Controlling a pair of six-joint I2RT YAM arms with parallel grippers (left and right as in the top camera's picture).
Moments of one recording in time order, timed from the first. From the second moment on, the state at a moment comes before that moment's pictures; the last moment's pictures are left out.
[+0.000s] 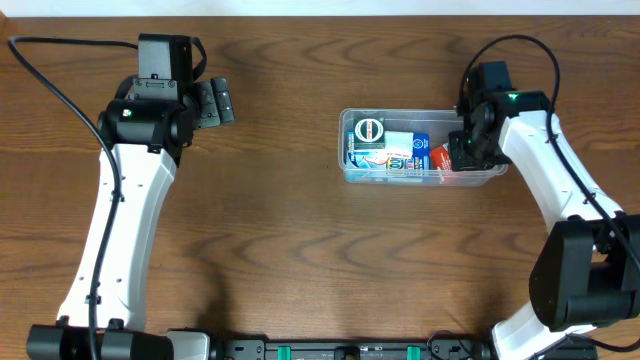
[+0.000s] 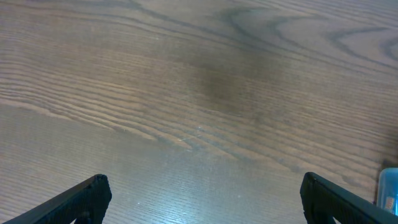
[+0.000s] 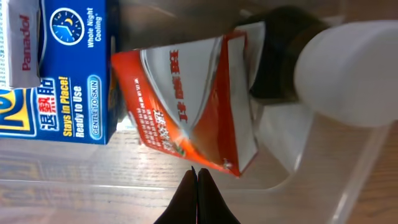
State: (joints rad) left arm -0.08 1.51 1.47 -0.88 -0.19 -0.23; right arm 0.10 1.79 1.37 -1.01 0.10 0.06
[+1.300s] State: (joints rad) left arm -0.08 1.51 1.47 -0.89 -0.19 -0.23; right arm 0.10 0.58 1.45 -1.28 -0.07 0.03
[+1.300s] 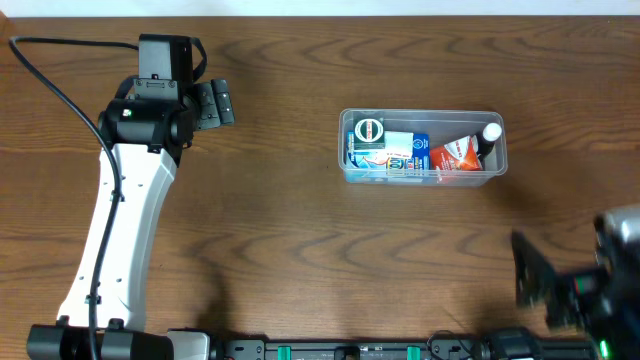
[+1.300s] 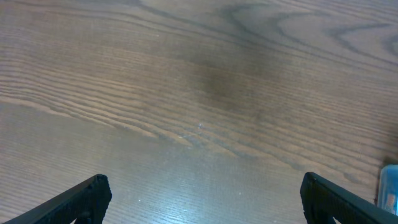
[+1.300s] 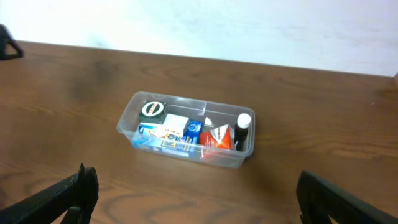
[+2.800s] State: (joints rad) left arm -0.08 1.51 1.47 -0.89 -0.19 -0.23; right arm 0.10 0.02 0.07 -0.05 -0.19 -0.04
